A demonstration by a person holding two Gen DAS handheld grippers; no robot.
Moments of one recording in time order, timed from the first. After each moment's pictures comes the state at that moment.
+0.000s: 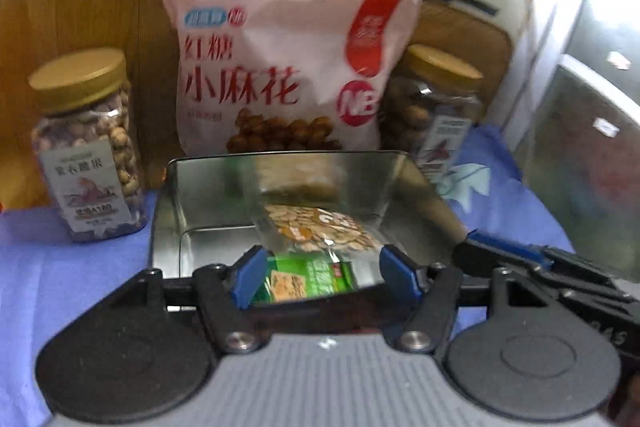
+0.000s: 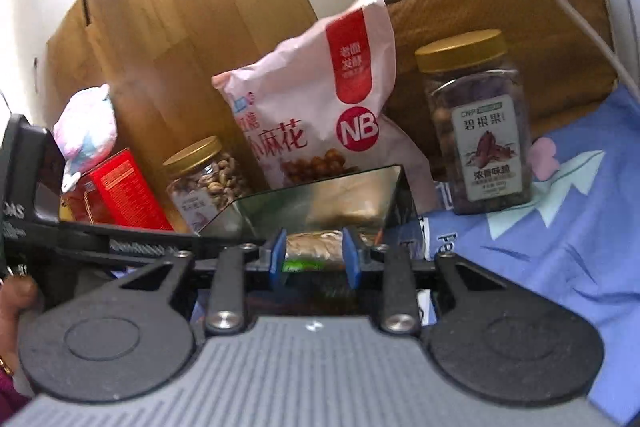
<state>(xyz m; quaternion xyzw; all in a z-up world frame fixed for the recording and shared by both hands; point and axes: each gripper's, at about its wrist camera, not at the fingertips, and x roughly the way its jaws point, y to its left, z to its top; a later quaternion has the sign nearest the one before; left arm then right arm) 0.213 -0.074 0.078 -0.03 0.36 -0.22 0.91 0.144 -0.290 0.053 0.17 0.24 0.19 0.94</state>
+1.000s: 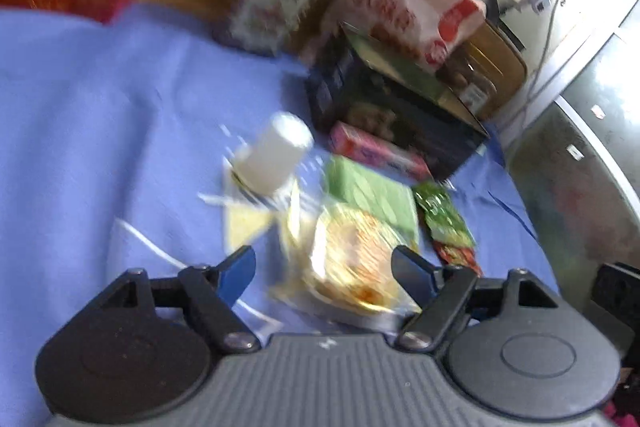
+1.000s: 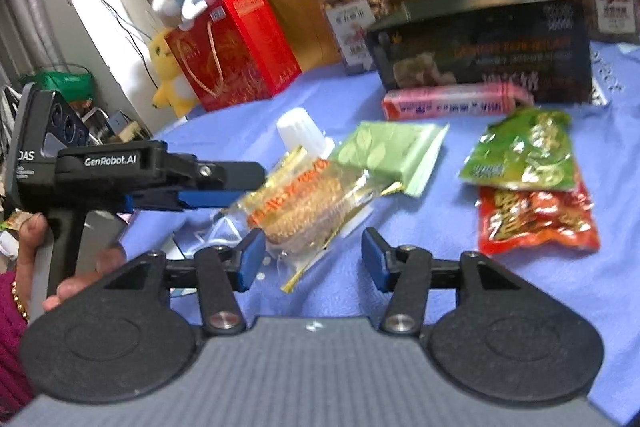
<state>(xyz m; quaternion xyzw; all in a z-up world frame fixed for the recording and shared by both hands) 0.072 0.069 0.003 -0.21 0.40 -0.20 0.87 0.053 -0.164 0.017 0.13 0.37 0.32 0.86</state>
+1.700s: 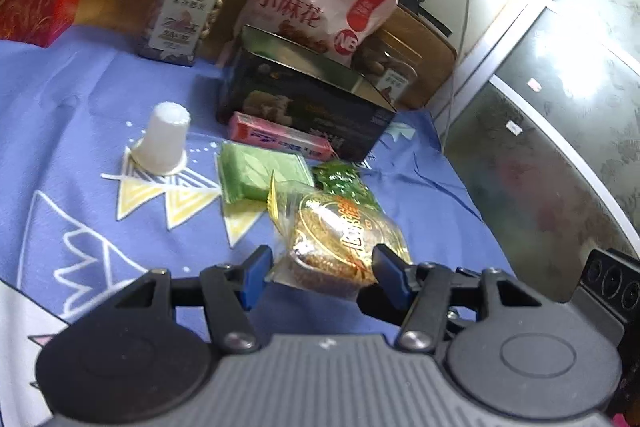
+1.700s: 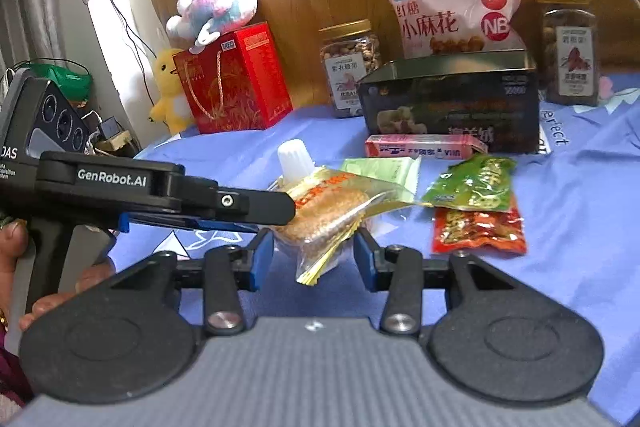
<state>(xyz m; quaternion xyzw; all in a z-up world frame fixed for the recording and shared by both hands) 0.022 0.018 0.029 -0.19 0.36 -0.26 0.87 -0.003 -0.190 0.043 0.09 0.30 0.28 0.91</state>
